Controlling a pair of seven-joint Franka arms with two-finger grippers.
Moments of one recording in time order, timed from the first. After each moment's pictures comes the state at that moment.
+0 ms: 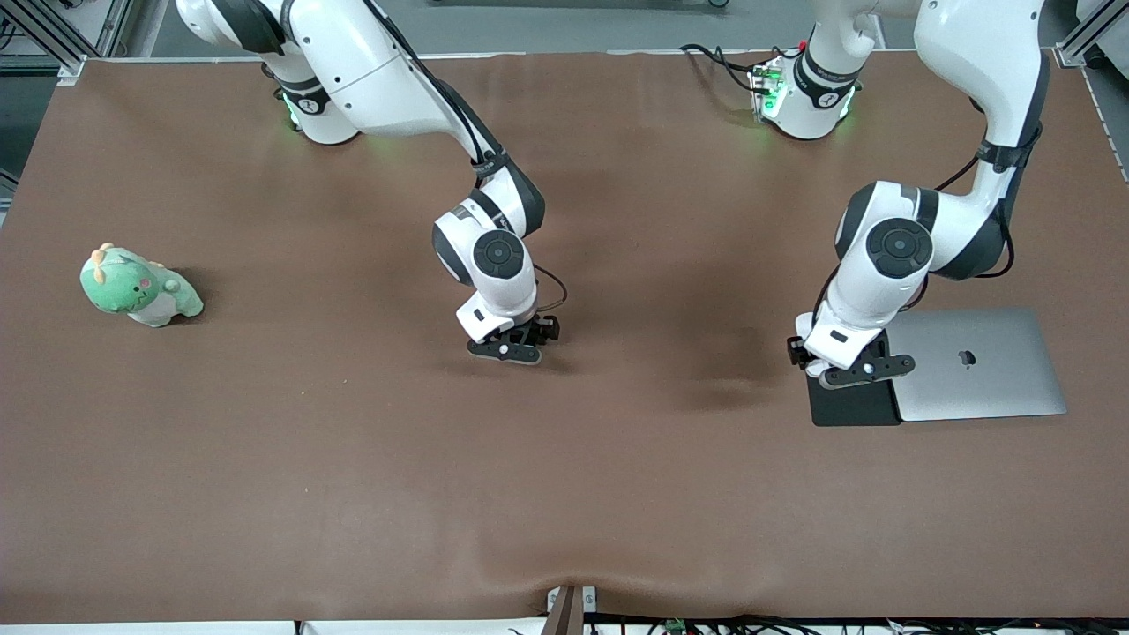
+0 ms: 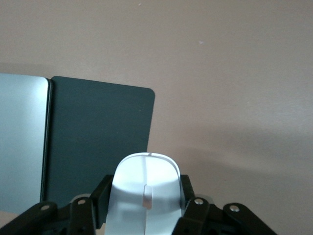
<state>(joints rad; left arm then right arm) -0.18 0.32 -0.03 -2.07 0.23 2.46 -0.53 0.74 0.75 -0.05 -1.67 0.01 2.43 0.85</state>
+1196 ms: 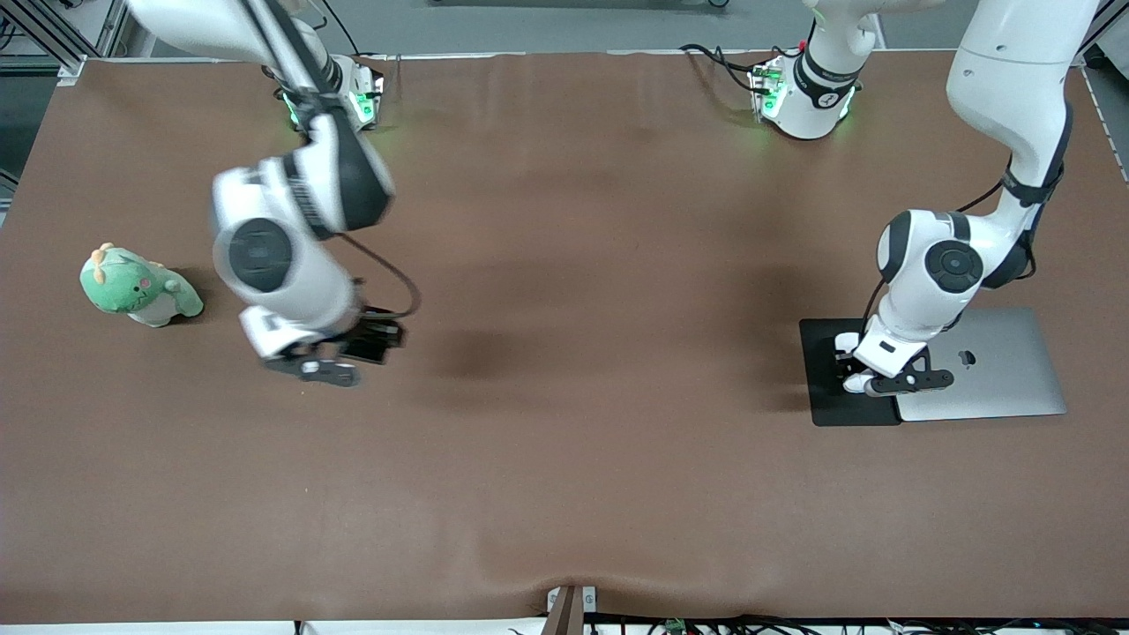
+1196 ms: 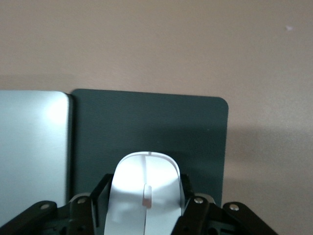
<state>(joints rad) 0.01 0.46 -0.04 -2.15 0.23 2.78 -0.30 0.36 0.33 -0.09 -1.64 0.00 1.84 0.45</state>
